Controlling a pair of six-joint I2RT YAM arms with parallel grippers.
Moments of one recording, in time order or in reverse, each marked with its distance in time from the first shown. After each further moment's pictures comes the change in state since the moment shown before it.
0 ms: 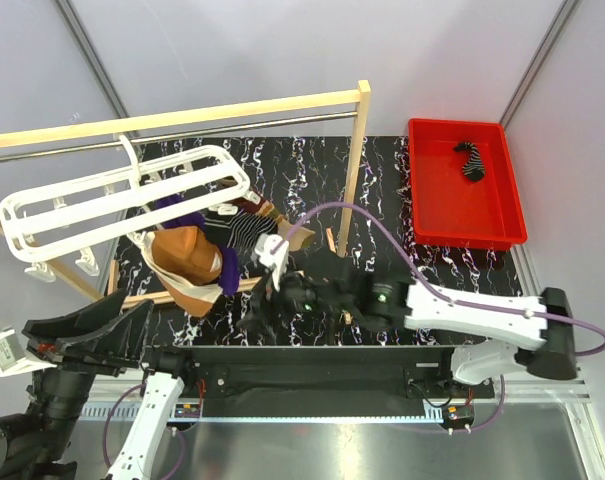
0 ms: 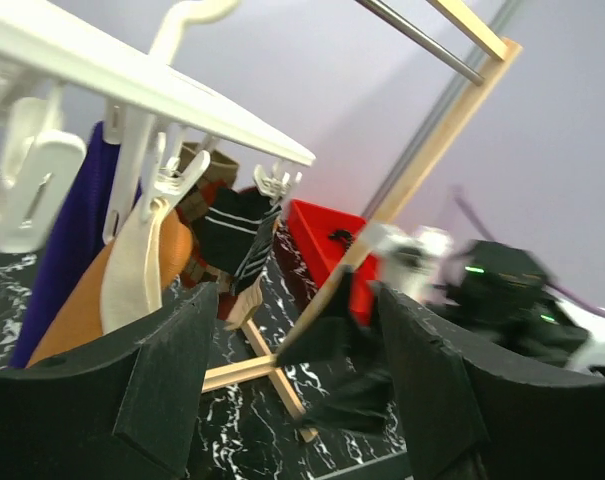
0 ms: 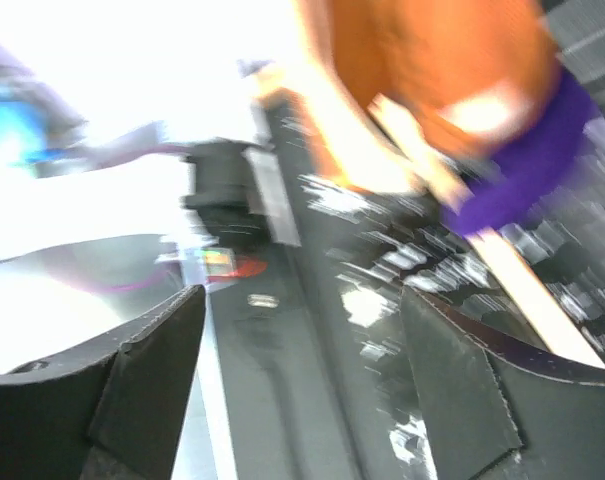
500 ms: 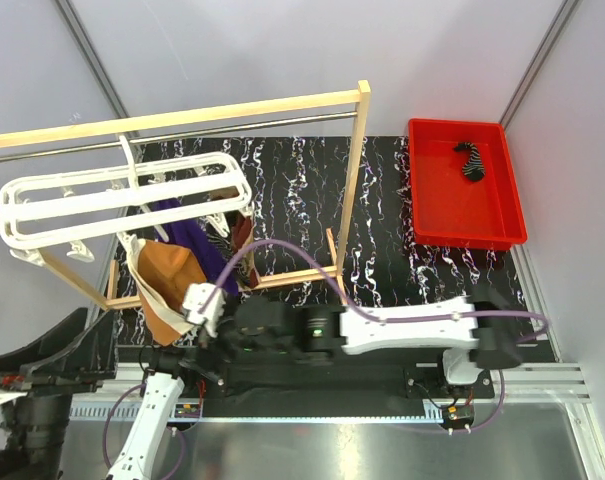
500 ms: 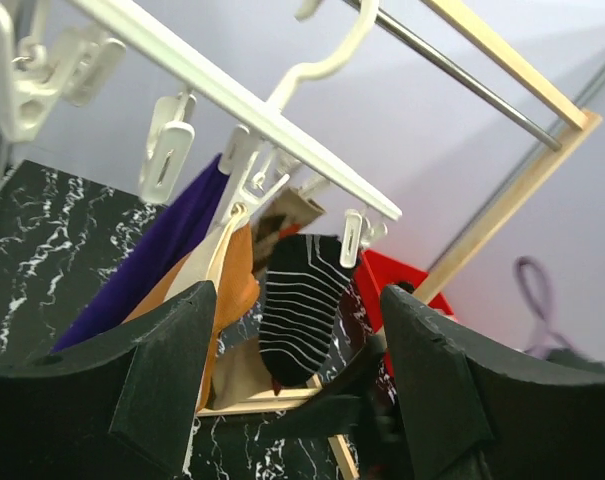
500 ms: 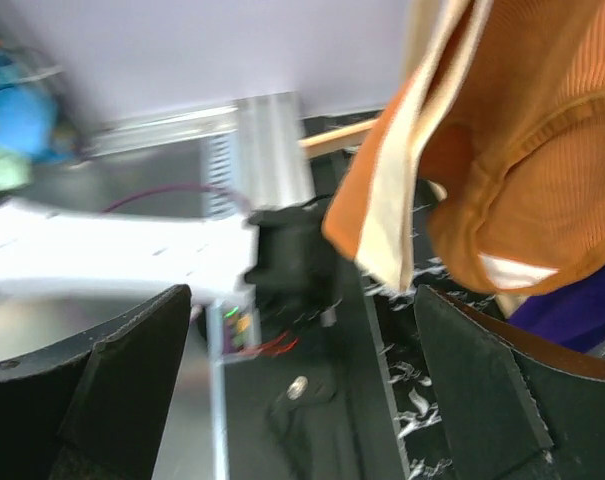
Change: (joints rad) left arm 0.000 -0.012 0.109 -0.111 -0.243 0.038; right arm 0.258 0.240 0.191 0.141 0.125 -0.151
